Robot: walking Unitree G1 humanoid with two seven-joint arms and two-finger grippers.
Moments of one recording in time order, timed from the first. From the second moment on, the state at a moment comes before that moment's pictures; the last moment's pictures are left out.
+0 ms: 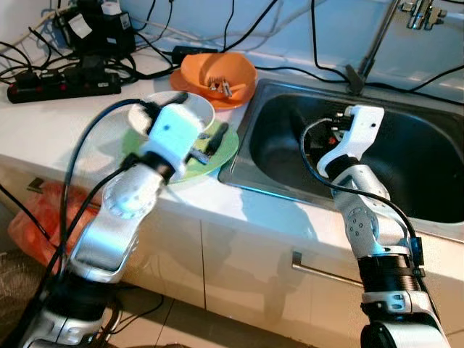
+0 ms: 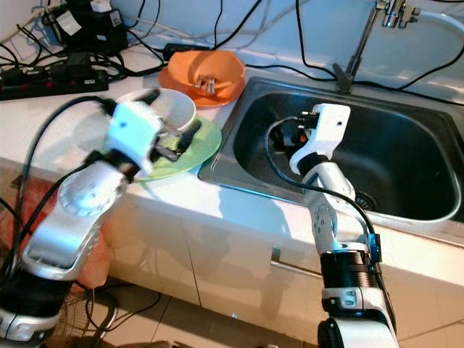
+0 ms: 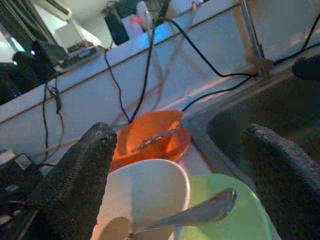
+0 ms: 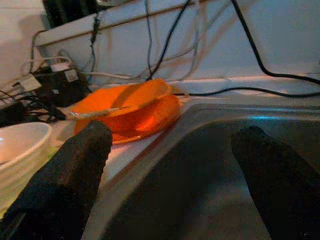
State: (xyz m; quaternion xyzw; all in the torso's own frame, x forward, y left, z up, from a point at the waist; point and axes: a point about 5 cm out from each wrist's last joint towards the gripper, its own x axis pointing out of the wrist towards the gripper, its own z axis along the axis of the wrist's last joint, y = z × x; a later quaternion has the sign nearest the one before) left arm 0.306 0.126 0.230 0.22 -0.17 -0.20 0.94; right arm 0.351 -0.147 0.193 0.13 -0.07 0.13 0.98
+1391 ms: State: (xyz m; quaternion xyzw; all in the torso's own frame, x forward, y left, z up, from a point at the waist) left arm 0.294 0.181 0.186 0.39 -0.20 -0.17 0.88; right arm 0.345 -0.132 0.195 0.14 -0.06 0.16 0.98
